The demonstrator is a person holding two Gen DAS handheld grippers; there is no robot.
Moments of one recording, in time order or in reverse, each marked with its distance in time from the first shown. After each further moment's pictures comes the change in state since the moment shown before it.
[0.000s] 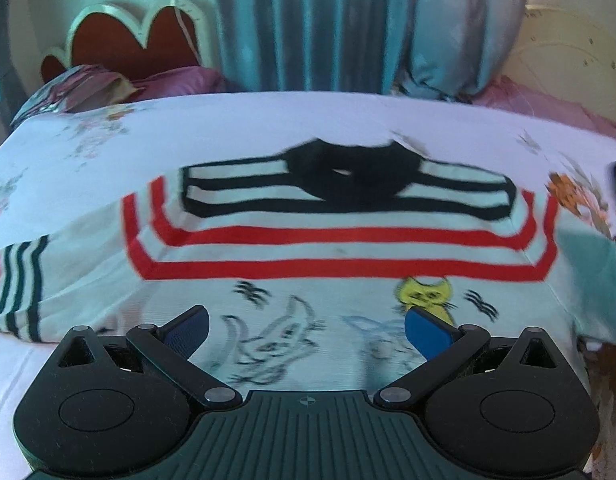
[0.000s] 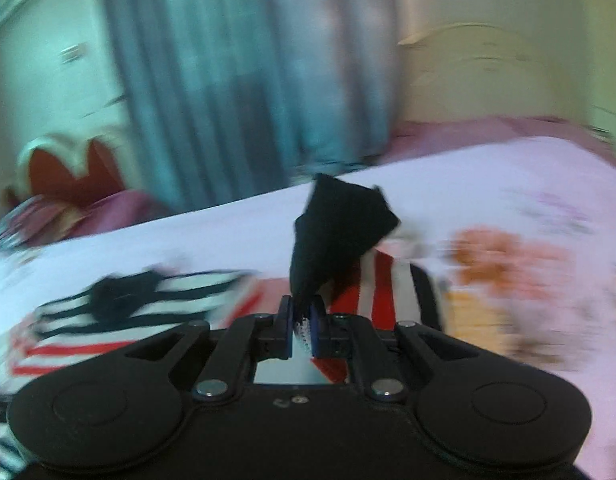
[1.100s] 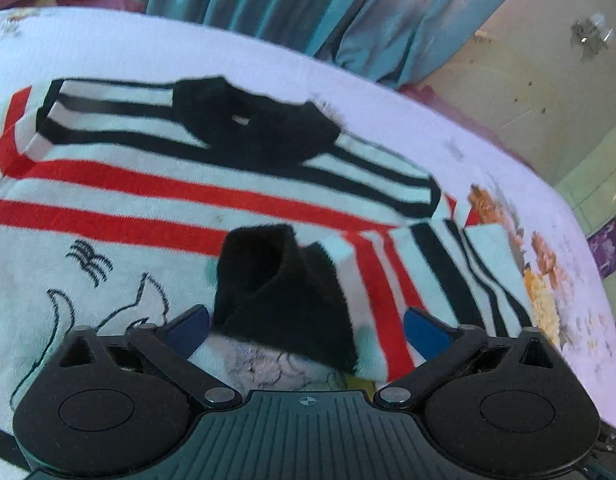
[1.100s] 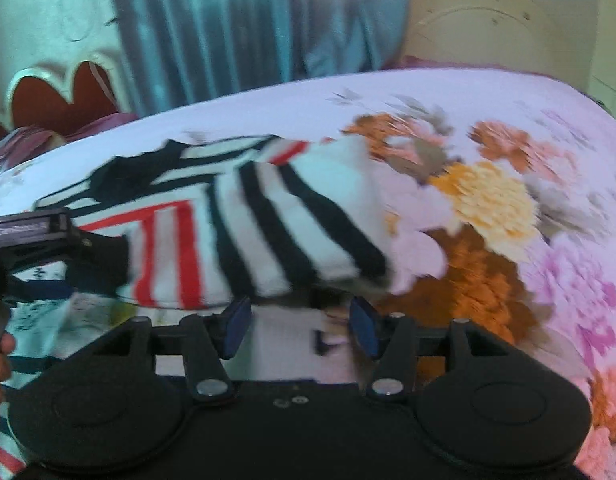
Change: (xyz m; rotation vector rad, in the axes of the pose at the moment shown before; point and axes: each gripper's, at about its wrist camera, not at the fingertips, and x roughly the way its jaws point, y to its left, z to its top) left arm 0.084 -0.027 -0.008 -0.158 0.081 -0.437; right arm 0.003 0.030 -0.084 0.001 0.195 -0.132
